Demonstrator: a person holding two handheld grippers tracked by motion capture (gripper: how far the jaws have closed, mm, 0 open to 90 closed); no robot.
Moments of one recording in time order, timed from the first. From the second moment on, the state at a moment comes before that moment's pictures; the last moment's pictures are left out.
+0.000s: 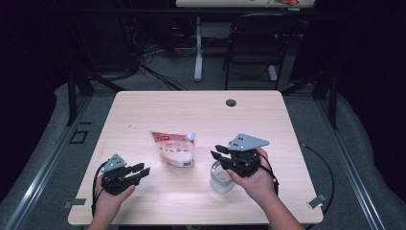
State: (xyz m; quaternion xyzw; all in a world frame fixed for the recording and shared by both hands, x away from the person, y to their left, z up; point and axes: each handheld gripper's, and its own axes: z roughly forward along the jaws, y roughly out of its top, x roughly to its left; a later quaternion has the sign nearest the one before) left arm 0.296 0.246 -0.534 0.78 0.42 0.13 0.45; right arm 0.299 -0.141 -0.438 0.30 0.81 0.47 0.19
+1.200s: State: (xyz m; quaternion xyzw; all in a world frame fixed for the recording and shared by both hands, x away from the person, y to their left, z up) left arm 0.297 0.248 -0.537 0.78 0.41 0.13 0.45; right arm 0.344 -0.076 -0.407 0.26 0.82 0.48 0.17
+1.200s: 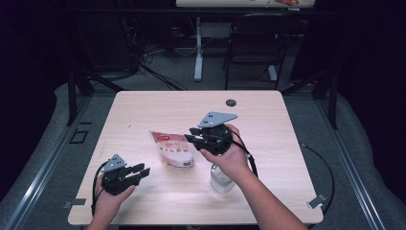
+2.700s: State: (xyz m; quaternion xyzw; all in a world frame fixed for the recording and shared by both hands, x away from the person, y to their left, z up) left arm 0.299 0.250 -0.537 0.78 0.42 0.12 0.46; right arm 0.362 -0.041 -0.419 0.25 0.84 0.46 0.17
